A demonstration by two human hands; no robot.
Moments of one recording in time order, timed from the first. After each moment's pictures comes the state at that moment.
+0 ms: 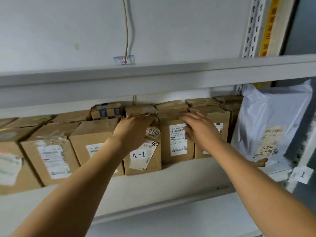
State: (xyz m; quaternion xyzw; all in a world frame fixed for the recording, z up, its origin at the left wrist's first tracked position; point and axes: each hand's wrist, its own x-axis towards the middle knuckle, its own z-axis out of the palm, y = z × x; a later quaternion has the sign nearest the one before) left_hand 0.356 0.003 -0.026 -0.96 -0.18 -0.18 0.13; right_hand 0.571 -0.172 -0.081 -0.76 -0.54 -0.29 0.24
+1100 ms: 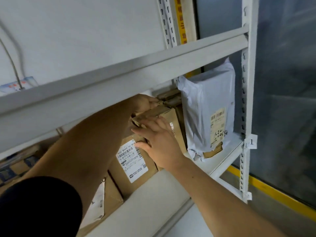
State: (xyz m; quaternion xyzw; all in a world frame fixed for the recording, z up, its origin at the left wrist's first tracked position) left_hand 0.649 -0.052 0.044 -1.00 -0.02 0.01 0.00; right_hand 0.593 -0.170 -0.119 -0.72 -0.41 -0.41 0.38
